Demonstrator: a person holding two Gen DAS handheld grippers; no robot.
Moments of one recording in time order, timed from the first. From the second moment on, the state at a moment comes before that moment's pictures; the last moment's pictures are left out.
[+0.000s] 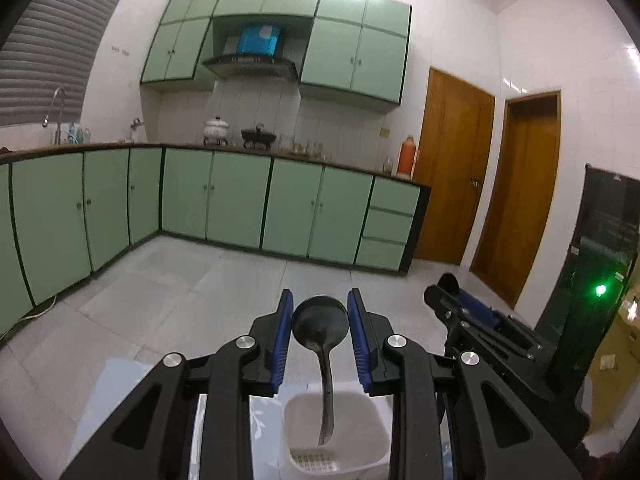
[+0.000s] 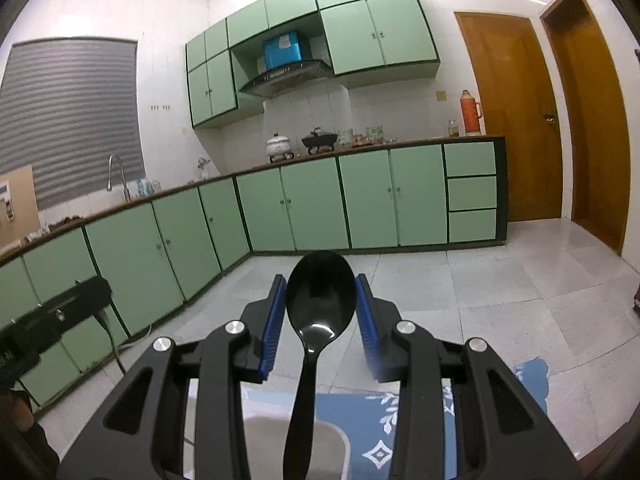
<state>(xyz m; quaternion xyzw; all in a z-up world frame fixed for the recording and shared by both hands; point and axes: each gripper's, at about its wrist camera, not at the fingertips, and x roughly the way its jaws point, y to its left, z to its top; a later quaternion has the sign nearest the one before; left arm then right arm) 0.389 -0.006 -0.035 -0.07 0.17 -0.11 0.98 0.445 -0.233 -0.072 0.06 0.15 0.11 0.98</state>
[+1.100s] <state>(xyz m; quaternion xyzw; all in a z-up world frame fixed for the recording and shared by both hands) 0.212 0.007 -0.091 -0.03 0.29 -0.10 0.95 0.226 -0.283 -0.117 0.11 0.30 0.10 0.94</state>
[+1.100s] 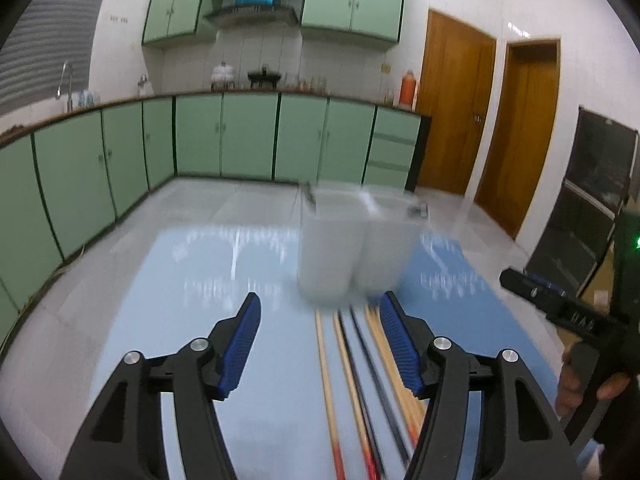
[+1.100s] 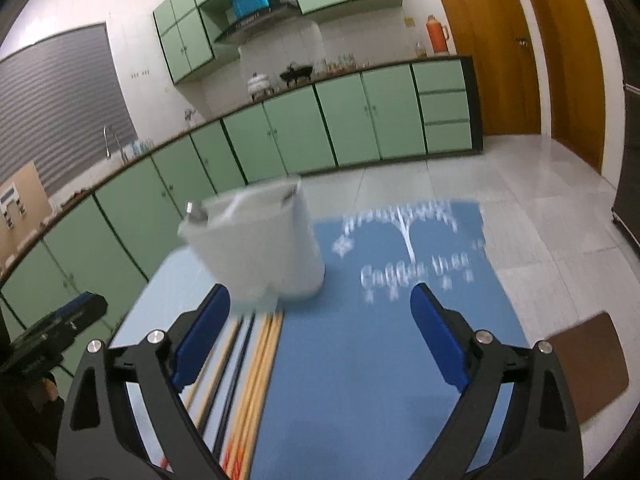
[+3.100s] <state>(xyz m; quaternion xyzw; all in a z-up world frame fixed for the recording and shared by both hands) 0.133 0.003 -0.190 0.01 0.41 -0.09 0.91 0.134 -0.213 -0.193 0.00 0.42 0.09 0.91</state>
